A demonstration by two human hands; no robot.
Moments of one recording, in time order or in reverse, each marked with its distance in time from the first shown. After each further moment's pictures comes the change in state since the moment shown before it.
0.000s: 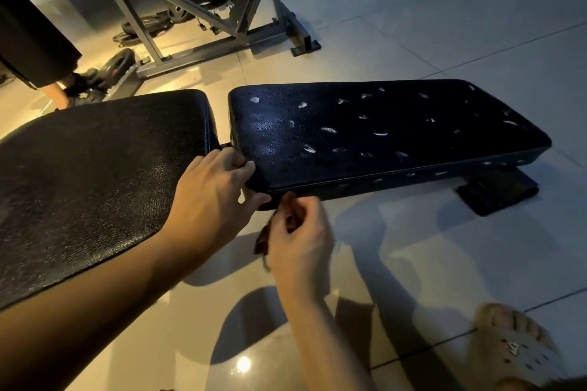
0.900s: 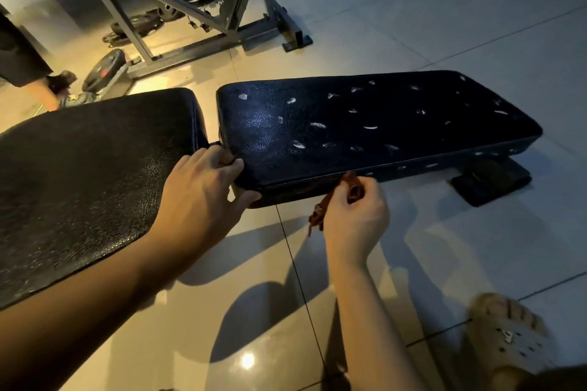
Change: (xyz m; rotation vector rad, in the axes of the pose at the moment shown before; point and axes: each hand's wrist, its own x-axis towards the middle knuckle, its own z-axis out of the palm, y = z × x) left_hand 0.001 0.004 -0.003 -0.010 -0.008 -0.016; right_hand 0.059 0.030 -0.044 -0.069 0.234 0.074
